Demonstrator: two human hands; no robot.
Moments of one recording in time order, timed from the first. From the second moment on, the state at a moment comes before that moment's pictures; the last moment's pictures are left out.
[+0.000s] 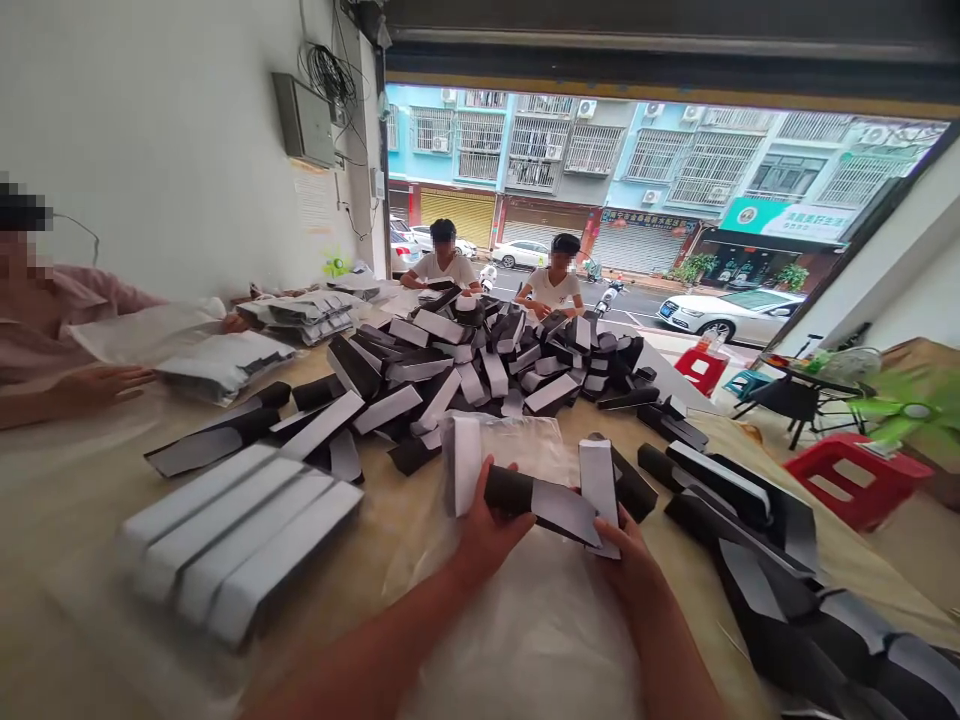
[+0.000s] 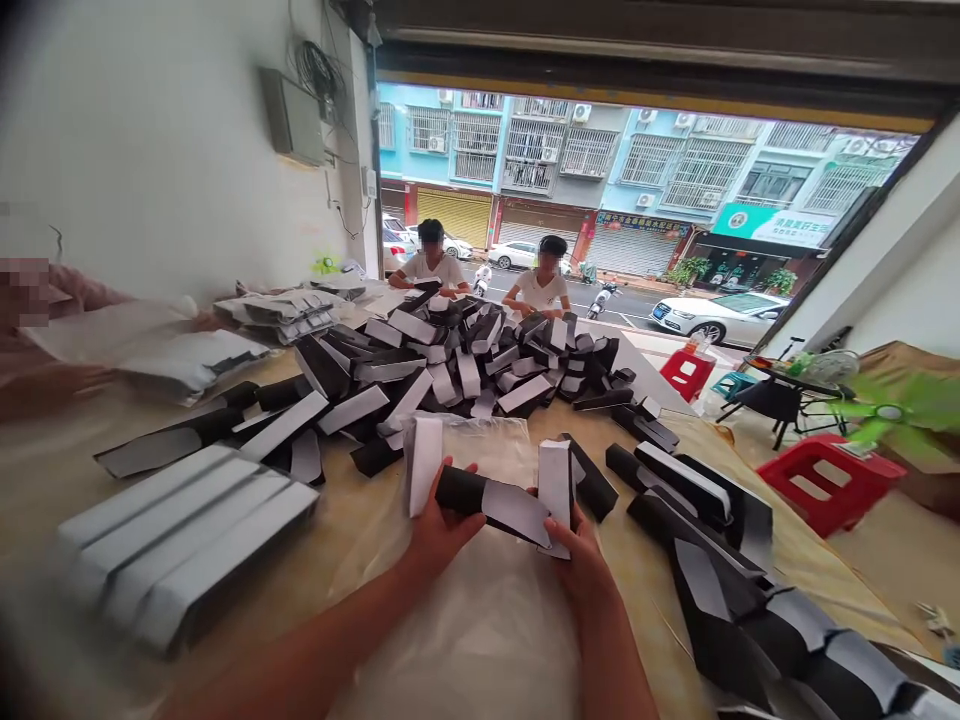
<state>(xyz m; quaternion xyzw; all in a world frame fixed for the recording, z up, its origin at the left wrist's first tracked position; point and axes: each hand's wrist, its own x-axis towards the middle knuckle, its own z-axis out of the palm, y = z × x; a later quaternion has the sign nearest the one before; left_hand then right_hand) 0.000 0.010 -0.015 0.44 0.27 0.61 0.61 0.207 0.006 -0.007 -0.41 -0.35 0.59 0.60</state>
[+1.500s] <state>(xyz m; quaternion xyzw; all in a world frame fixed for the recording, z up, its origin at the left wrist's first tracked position) -0.007 0.012 -0.003 0.28 0.24 0.44 0.82 0.192 0.010 0.001 -0.42 -0.36 0.59 0.58</state>
